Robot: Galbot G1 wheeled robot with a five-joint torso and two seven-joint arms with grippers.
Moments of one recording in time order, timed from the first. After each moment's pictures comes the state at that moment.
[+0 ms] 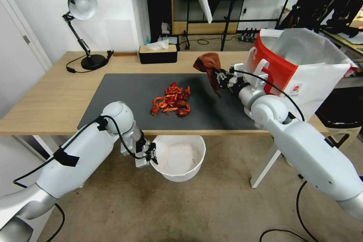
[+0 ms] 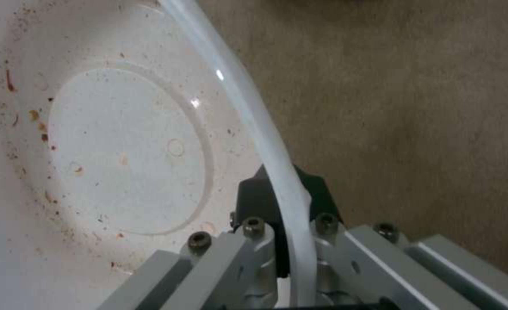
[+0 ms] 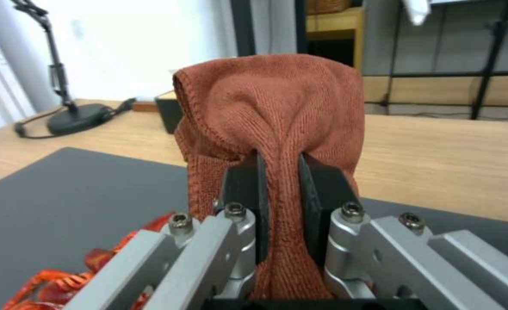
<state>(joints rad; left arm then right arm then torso) 0.54 -0.96 0.13 -1.57 0.48 -0.82 1.53 -0.48 0.91 -0.08 1.62 0.97 -0.28 0.09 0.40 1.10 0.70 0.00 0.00</state>
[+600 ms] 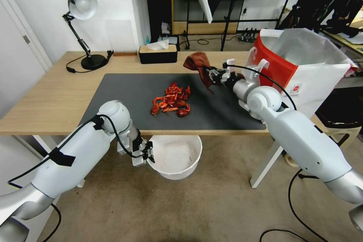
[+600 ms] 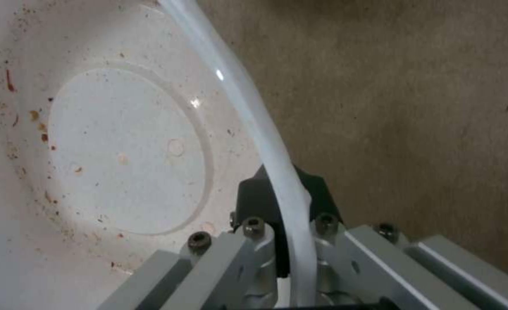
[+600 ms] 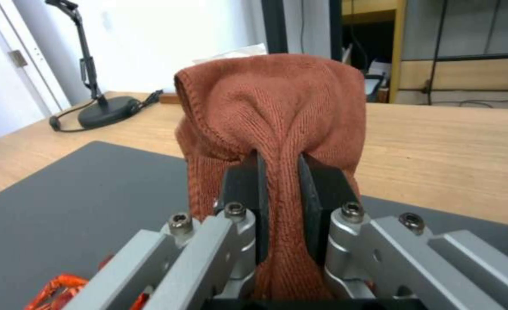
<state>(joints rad) 0.54 -0.94 0.12 -1.57 0.48 -0.82 1.53 -0.37 0.96 -0.15 1.45 1.00 -0.29 -0.06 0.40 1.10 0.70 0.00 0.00</state>
